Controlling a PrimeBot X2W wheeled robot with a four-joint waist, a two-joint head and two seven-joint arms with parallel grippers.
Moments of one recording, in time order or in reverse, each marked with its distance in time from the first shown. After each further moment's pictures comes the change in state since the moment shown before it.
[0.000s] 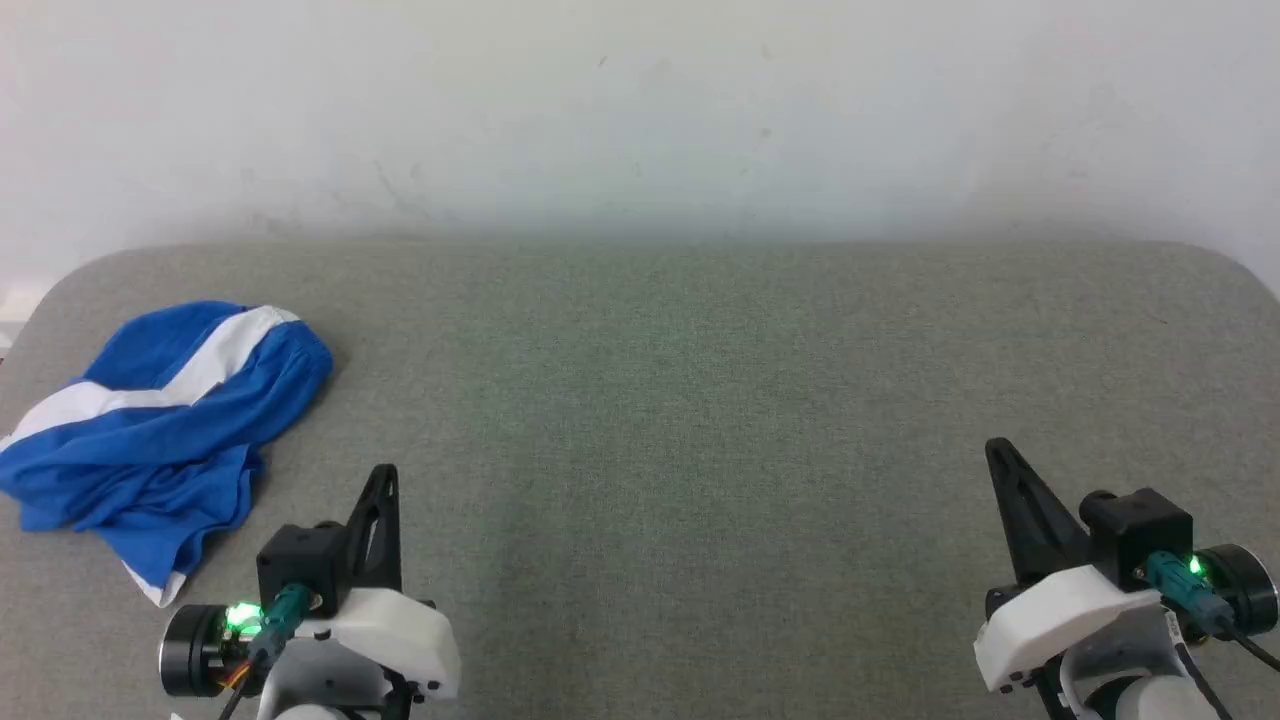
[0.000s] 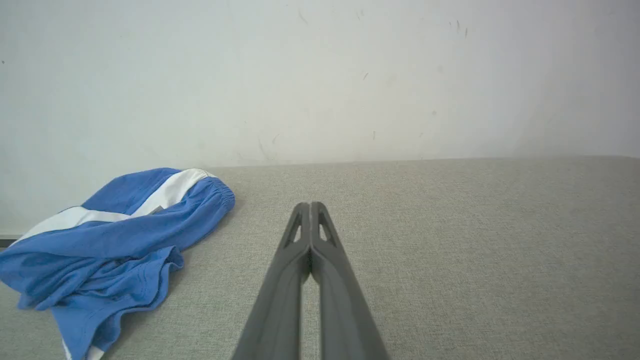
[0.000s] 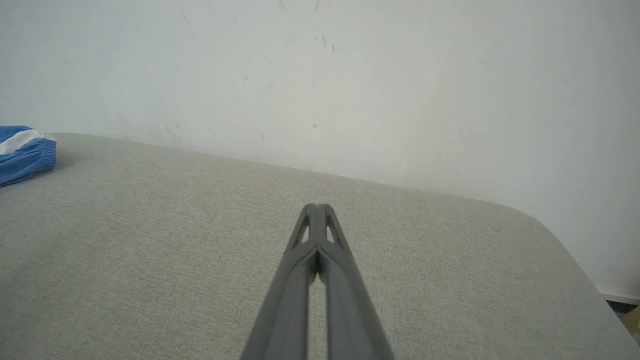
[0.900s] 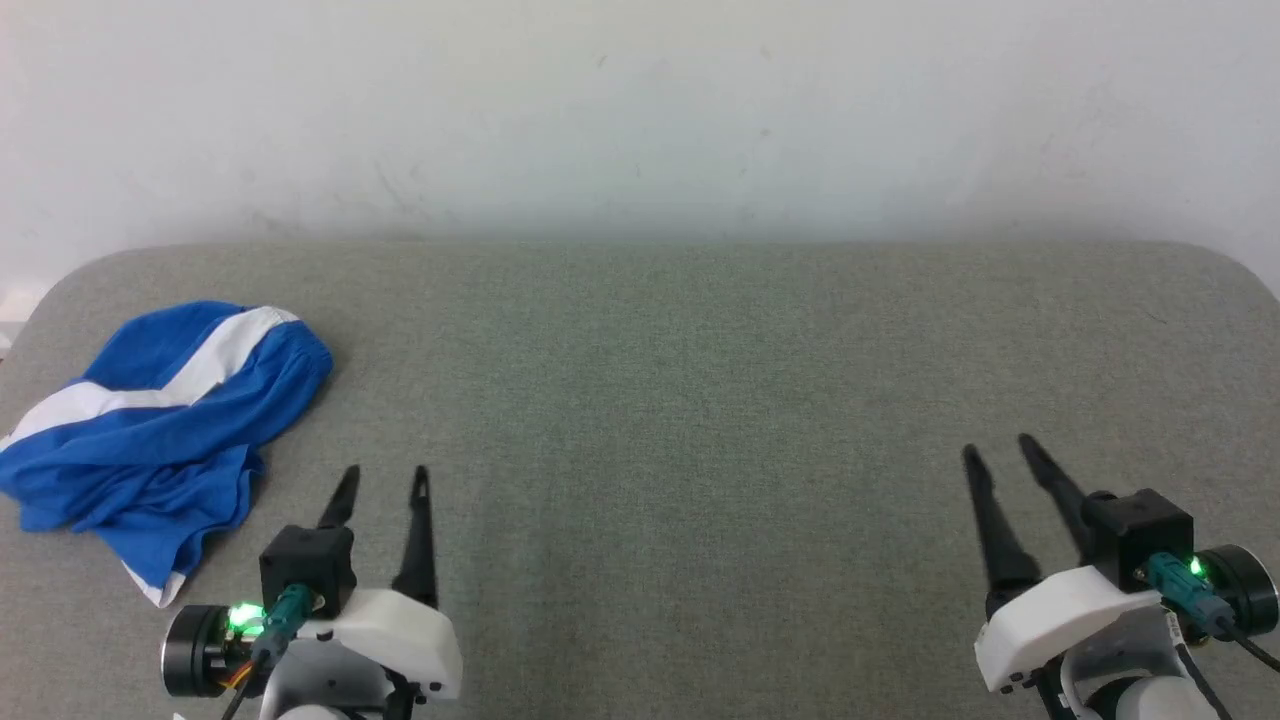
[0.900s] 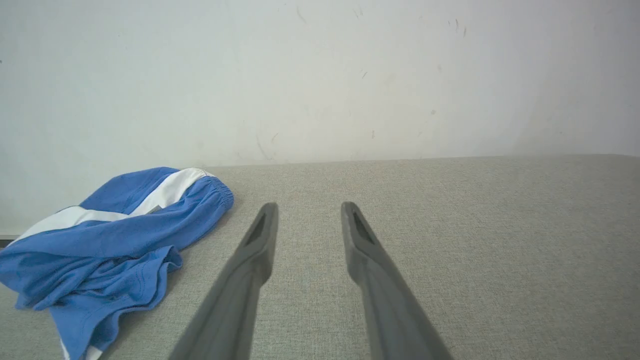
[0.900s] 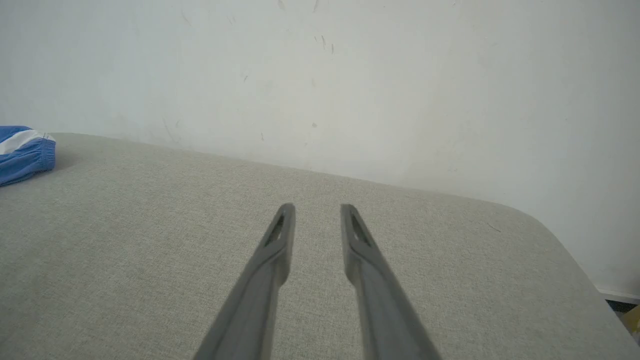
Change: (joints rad) left arm 0.000 0.000 -0.002 0.002 0.000 0.000 0.000; right arm 0.001 -0.001 0.000 0.000 0.001 0.000 0.000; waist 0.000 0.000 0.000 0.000
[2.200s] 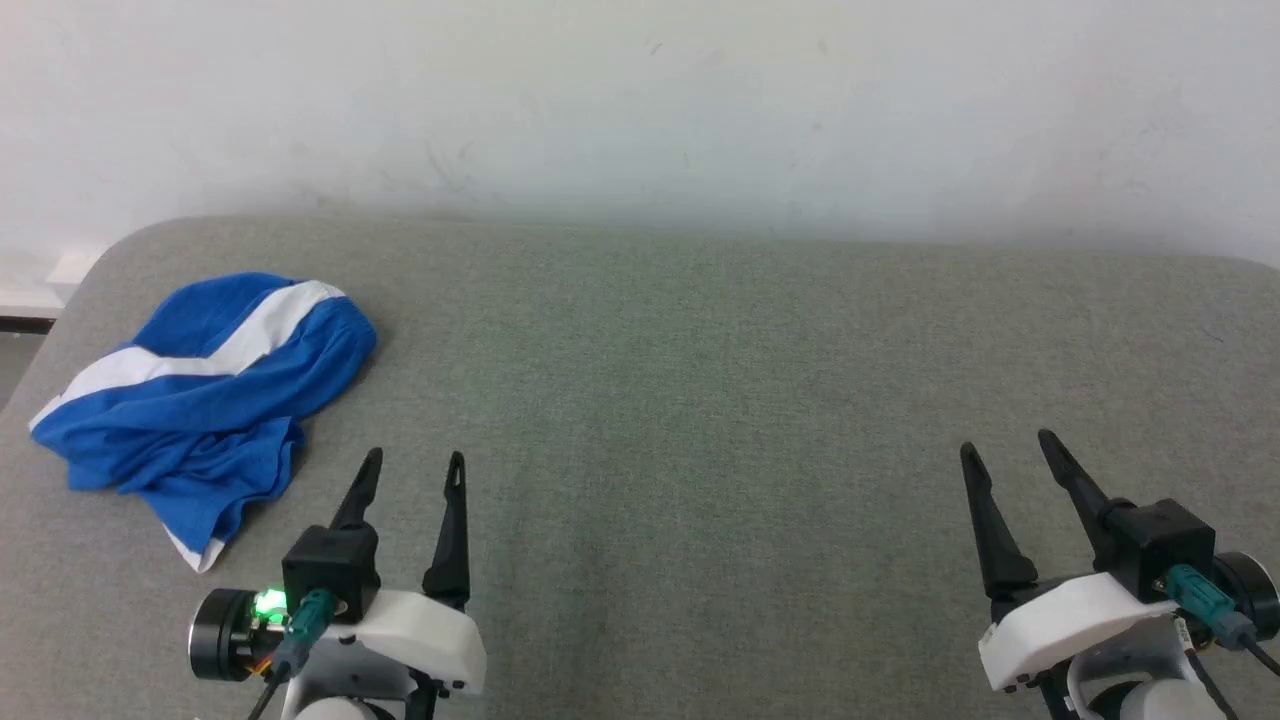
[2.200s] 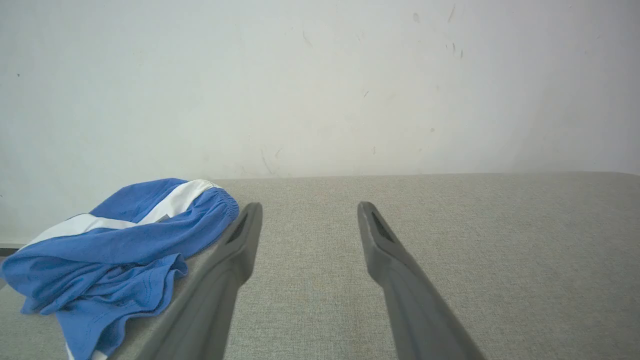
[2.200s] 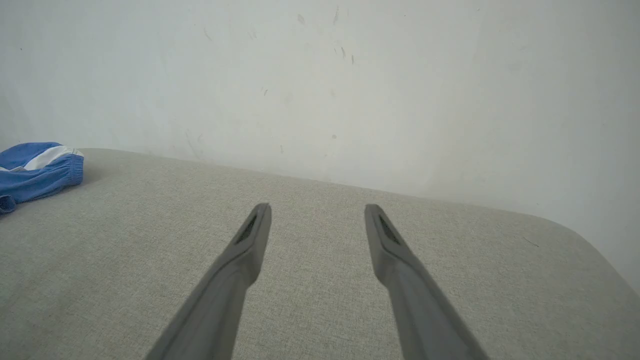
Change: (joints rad) left arm -0.016 0.000 -0.048 0.016 -0.012 -0.002 -0.076; right arm 0.000 0.000 -0.012 0.027 0.039 0.000 -0.072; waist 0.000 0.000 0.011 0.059
